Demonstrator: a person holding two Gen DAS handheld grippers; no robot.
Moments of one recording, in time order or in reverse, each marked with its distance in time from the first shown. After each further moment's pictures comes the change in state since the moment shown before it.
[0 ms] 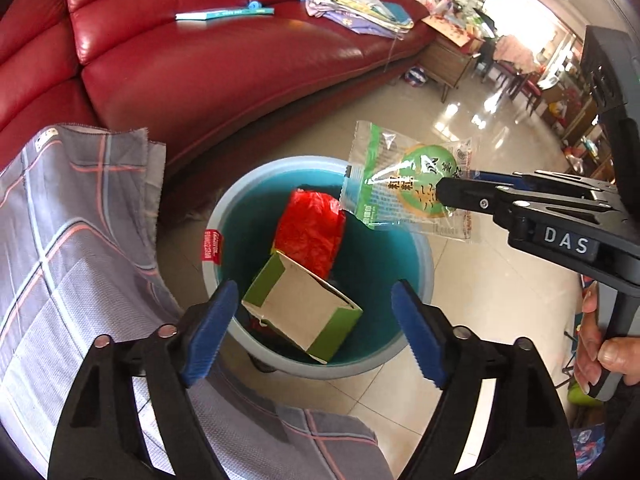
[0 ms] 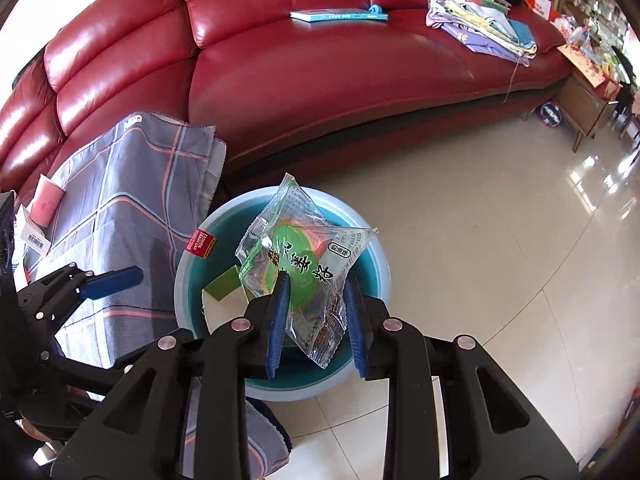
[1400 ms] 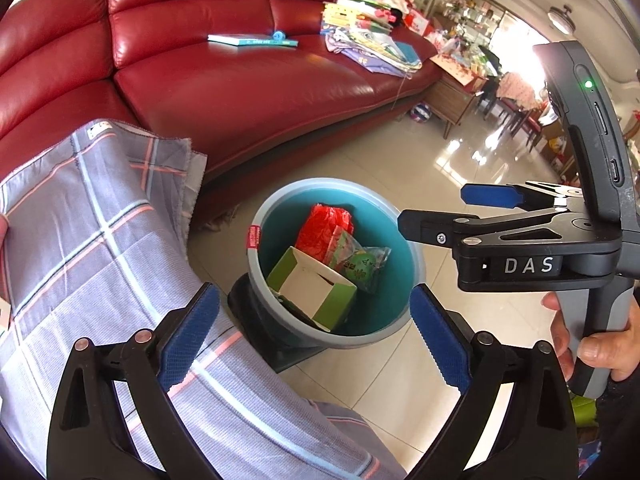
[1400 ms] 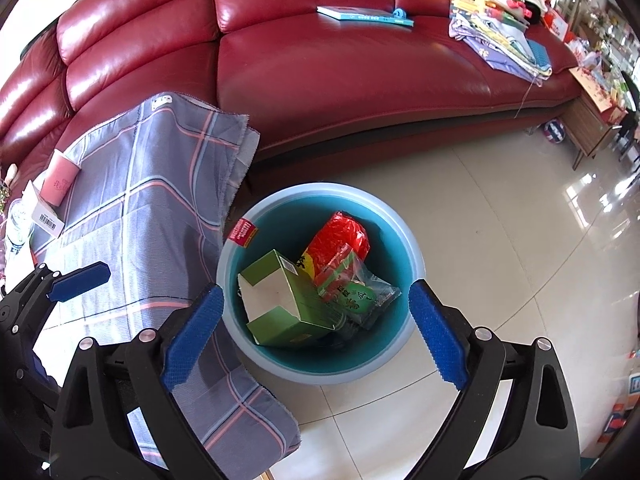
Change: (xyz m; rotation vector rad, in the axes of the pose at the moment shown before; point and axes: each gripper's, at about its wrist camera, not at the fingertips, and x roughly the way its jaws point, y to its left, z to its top) left arm -0.080 0.030 -0.032 -0.078 -0.114 -0.007; right arm -0.024 0.066 0.006 -0.081 0.027 -0.031
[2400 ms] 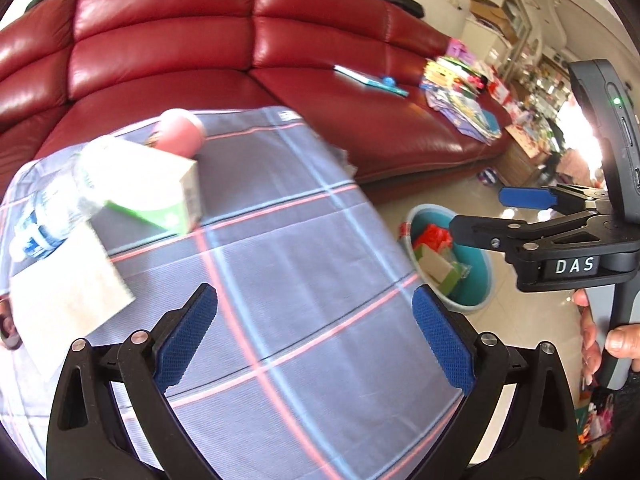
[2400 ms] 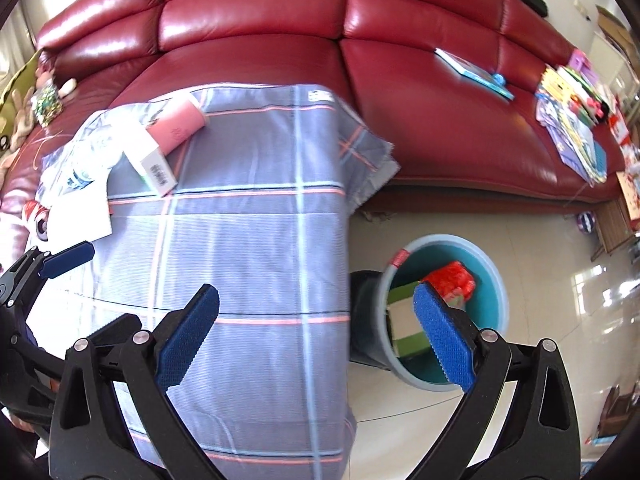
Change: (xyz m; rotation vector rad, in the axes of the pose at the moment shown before) left arm -0.150 0.151 -0.090 -0.260 -0.136 0.197; right arm -0.041 0.218 -0.002 -0.332 -0.010 0.068
